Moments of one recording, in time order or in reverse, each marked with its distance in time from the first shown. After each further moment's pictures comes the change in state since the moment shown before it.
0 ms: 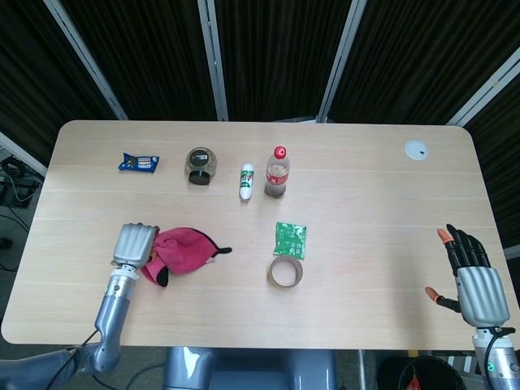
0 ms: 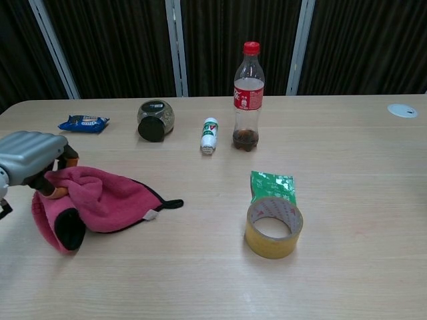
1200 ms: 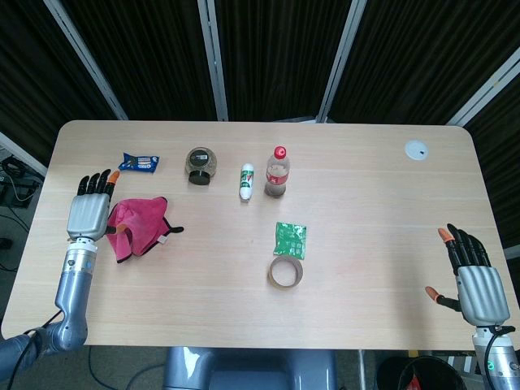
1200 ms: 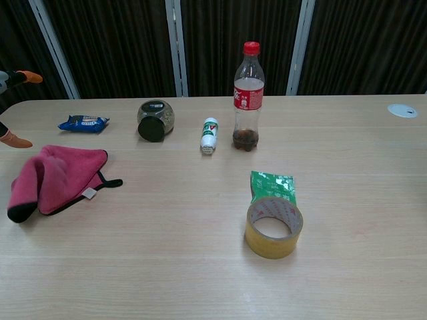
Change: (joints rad) left arm -0.012 0.222 -0.104 -0.107 -0.062 -0.012 -0.187; right arm 0.002 0.002 0.004 -0.006 0.014 -0.011 0.002
